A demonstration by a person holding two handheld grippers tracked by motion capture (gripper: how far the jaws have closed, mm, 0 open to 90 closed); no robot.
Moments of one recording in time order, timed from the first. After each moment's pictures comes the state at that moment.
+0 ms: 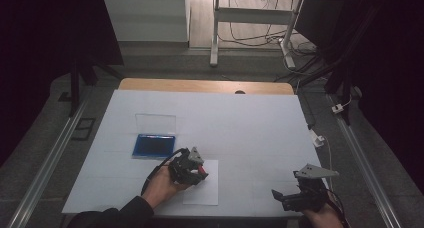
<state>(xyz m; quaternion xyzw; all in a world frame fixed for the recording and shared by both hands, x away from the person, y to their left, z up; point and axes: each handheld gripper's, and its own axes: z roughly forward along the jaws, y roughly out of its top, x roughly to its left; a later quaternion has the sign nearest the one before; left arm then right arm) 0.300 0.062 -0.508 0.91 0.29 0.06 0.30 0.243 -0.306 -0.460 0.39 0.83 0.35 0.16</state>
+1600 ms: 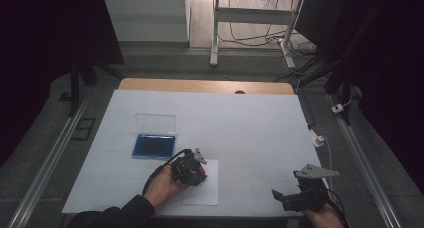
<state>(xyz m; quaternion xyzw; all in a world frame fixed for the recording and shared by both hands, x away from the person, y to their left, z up) 0.304 0.055 -0.510 0.92 0.29 0.07 0.25 0.243 -0.307 -0.460 0.39 0.83 0.35 0.16</state>
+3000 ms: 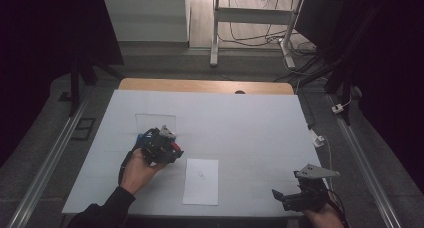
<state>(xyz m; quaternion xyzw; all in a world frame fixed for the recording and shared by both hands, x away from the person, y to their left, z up) 0.325 0.137 -0.471 0.86 0.40 0.11 0.29 0.242 -0.307 -0.460 0.39 0.83 0.36 0.16</state>
